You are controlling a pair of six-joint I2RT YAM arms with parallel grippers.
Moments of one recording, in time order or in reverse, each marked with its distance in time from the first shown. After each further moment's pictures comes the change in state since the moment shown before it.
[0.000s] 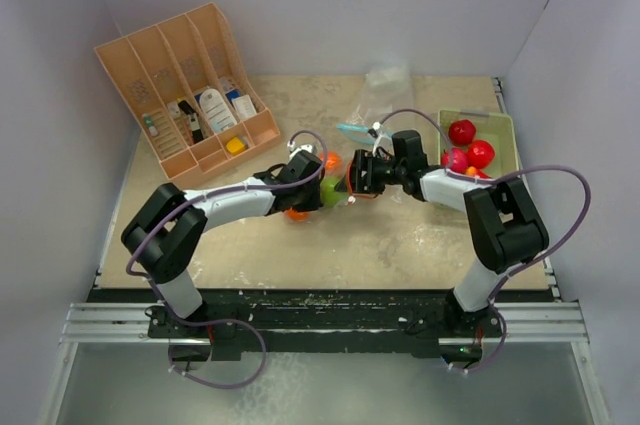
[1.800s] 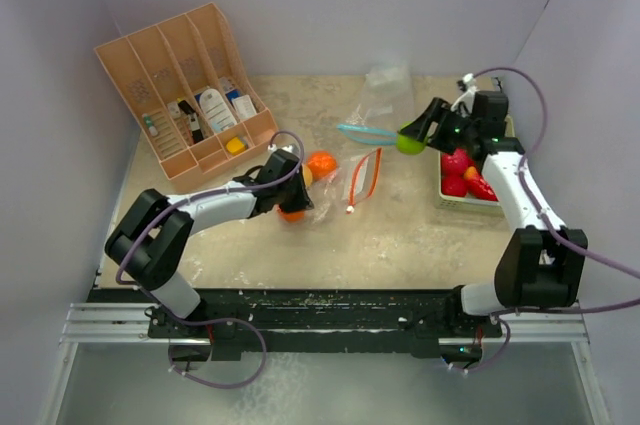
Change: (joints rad) left arm 0.113 -0.069 -0.134 0.111 0.172 -0.058; right arm -0.335 -0.240 0.255 -0.458 0.194 -0.092
